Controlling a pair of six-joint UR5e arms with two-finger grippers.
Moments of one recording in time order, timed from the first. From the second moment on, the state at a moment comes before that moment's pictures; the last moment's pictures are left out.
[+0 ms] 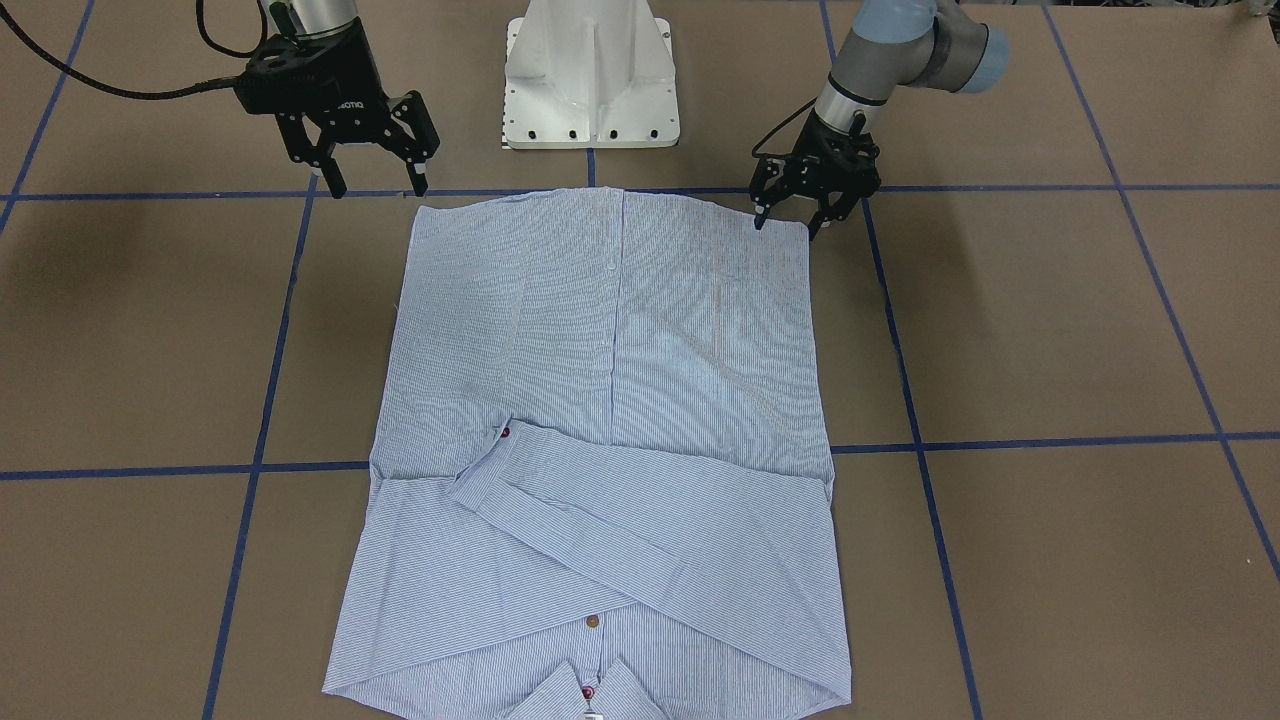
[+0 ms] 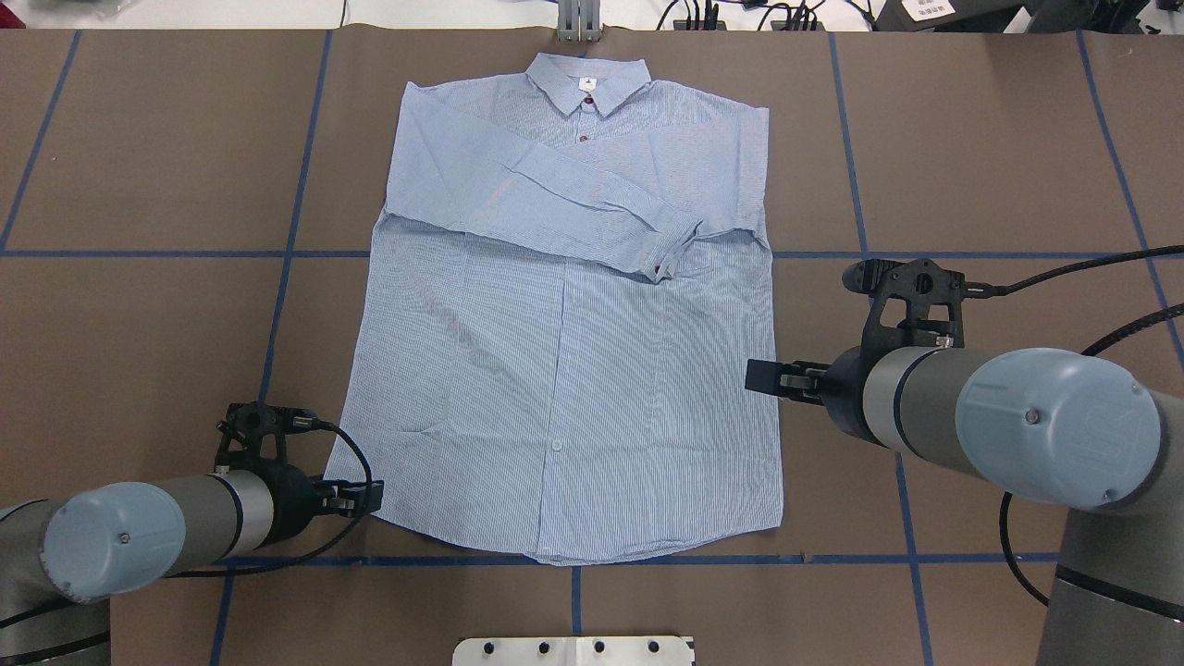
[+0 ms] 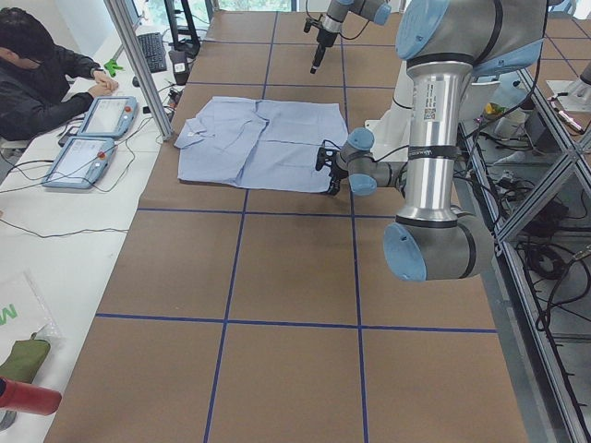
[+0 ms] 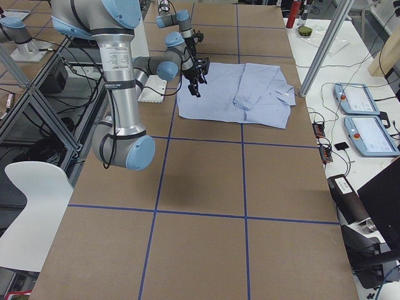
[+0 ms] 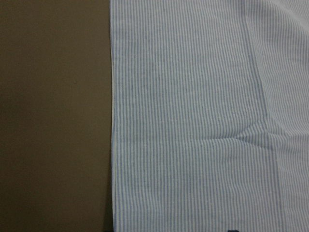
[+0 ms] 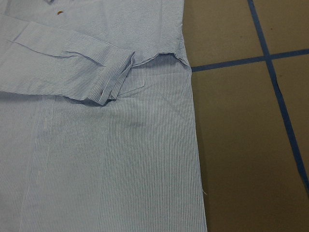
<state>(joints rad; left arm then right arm) -0.24 -1.59 -1.94 -2.25 -1.51 -1.32 0.40 -1.39 2.30 -1.56 1.52 1.43</state>
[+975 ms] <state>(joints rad) -0.25 -1.58 -2.00 -2.25 -1.52 -1.33 0.31 -1.56 2.30 -1.35 1.44 1.50</state>
